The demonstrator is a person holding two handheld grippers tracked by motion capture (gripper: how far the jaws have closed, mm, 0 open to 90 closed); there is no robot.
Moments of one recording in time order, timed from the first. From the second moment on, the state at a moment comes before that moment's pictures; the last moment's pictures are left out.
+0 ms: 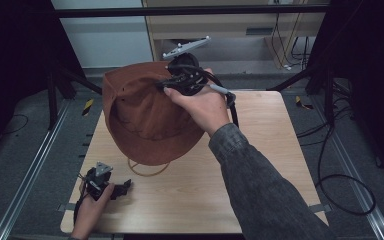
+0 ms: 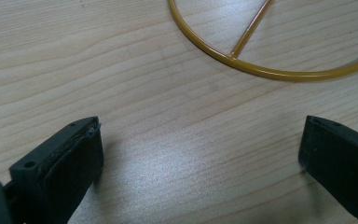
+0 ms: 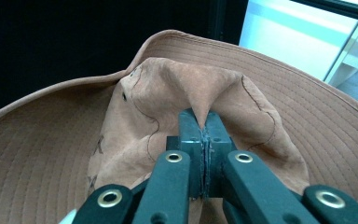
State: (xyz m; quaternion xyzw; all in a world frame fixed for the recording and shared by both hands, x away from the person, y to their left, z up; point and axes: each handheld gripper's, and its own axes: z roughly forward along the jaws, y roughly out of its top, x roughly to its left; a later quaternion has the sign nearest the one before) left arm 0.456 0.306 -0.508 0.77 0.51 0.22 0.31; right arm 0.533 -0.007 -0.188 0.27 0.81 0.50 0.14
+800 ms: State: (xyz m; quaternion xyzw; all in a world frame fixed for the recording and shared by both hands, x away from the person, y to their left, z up) left arm 0.456 0.306 -0.508 0.77 0.51 0.22 0.31; right arm 0.539 0.022 -0.200 0.26 0.82 0.49 0.13
